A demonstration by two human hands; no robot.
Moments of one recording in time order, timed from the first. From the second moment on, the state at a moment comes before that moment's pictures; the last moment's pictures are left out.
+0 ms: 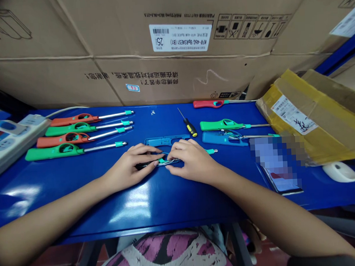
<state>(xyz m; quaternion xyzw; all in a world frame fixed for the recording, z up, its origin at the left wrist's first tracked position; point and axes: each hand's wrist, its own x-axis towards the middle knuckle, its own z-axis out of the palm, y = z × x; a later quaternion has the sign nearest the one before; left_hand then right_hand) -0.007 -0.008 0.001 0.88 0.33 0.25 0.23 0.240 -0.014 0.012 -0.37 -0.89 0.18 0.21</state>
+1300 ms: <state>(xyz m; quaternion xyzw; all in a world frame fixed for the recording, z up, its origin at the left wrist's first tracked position) -0.001 -0.011 -0.003 0.87 0.34 0.28 0.24 0.233 -0.014 0.011 -0.38 -0.87 0.22 0.21</state>
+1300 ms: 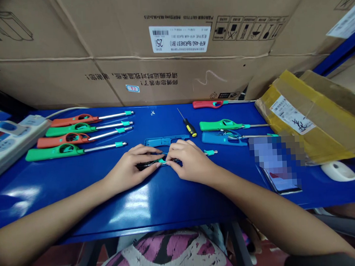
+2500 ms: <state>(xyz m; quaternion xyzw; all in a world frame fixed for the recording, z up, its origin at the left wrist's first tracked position) 0.000 -0.011 0.003 0.84 0.37 0.27 0.29 0.240 -0.009 0.011 -0.35 -0.86 0.27 0.27</state>
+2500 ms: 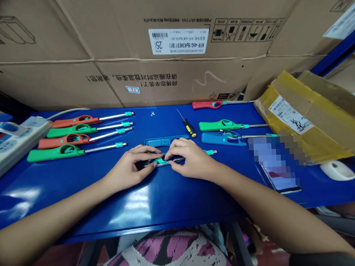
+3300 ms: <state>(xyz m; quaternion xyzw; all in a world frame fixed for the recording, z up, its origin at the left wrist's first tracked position) 0.000 -0.012 0.001 0.85 0.36 0.29 0.27 0.237 -0.019 0.018 -0.31 -0.91 0.12 0.24</state>
